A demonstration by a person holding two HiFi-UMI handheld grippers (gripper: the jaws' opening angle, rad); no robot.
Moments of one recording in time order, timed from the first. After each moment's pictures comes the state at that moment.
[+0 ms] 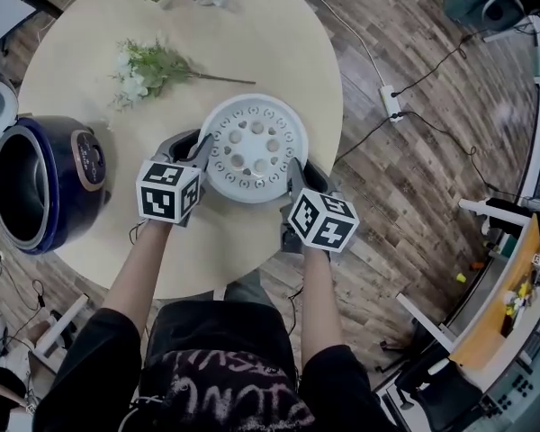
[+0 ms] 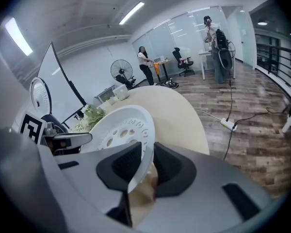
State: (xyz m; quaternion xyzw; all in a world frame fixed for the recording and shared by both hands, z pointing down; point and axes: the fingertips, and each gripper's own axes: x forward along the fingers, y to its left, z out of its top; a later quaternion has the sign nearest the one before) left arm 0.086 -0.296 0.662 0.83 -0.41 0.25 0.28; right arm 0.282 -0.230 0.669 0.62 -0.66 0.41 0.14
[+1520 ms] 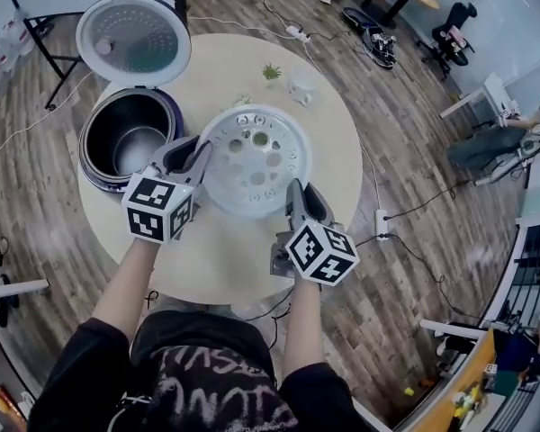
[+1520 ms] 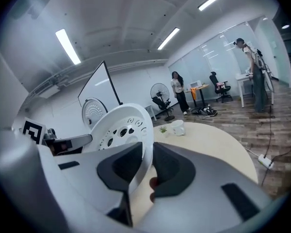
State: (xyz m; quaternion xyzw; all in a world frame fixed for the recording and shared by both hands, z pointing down) left arm -0.093 -0.256 0.418 0.80 -0.58 0.08 0.14; right arm 0.116 -0.257 0.449 0.52 -0.81 0.27 0.05
